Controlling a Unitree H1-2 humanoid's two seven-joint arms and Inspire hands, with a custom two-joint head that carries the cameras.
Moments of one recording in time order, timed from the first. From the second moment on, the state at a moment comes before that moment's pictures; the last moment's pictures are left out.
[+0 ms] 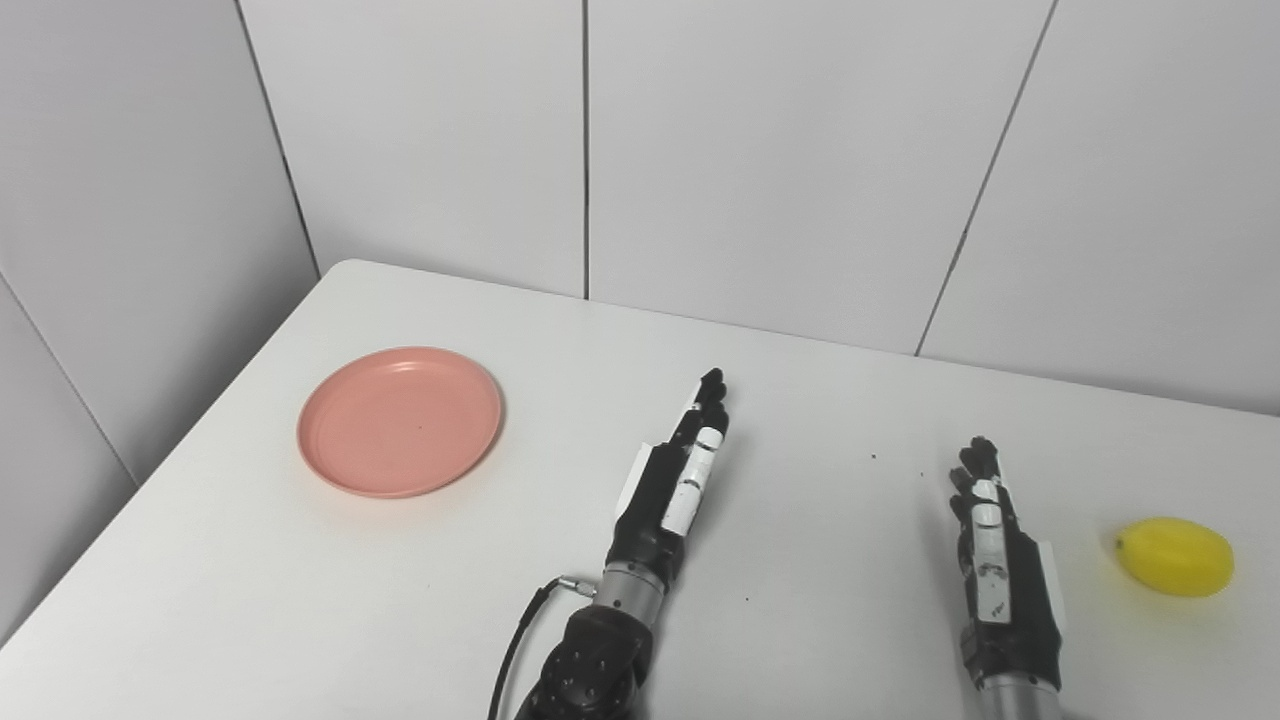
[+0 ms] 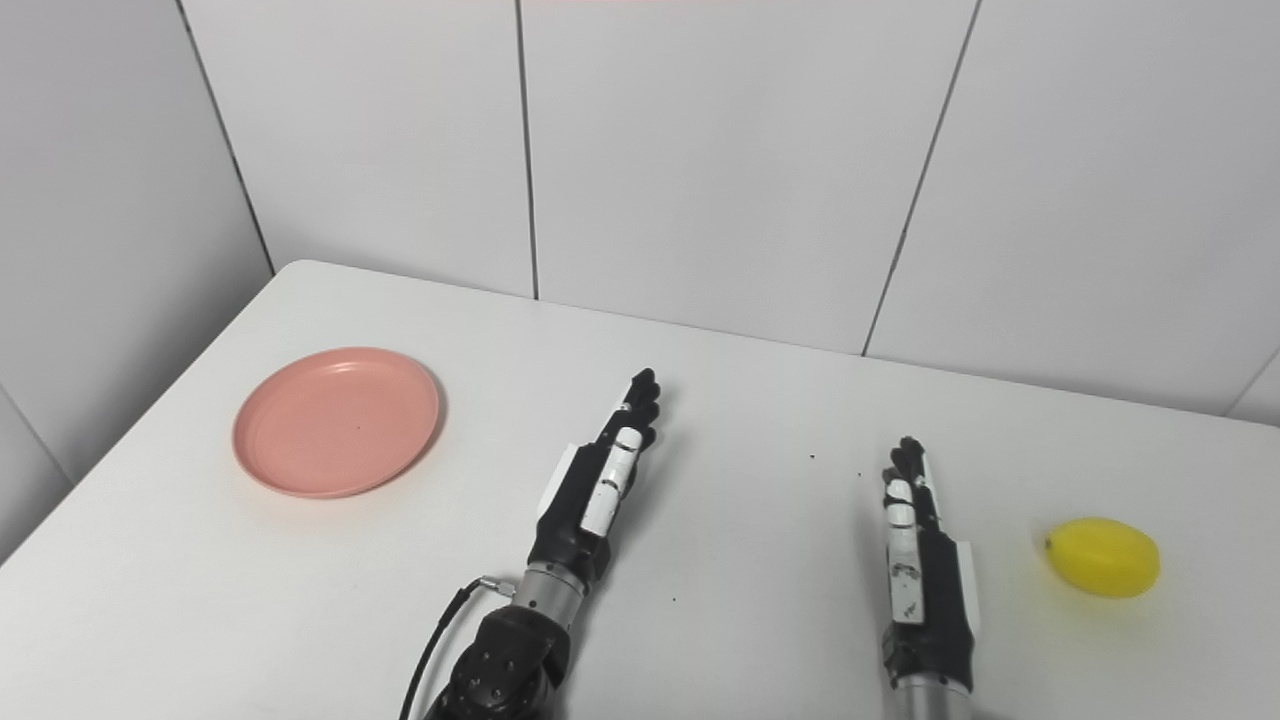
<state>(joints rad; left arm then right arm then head) -0.26 -0.18 -0.15 0.30 0.07 -0.19 0.04 -0.14 -0.01 -0.02 0.06 0.03 -0.10 -0.03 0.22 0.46</state>
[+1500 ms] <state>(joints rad) -0.26 -0.06 -0.06 0.09 0.04 -0.12 0.03 -0.12 -0.02 -0.03 0.02 0.04 -0.10 -0.03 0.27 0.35</state>
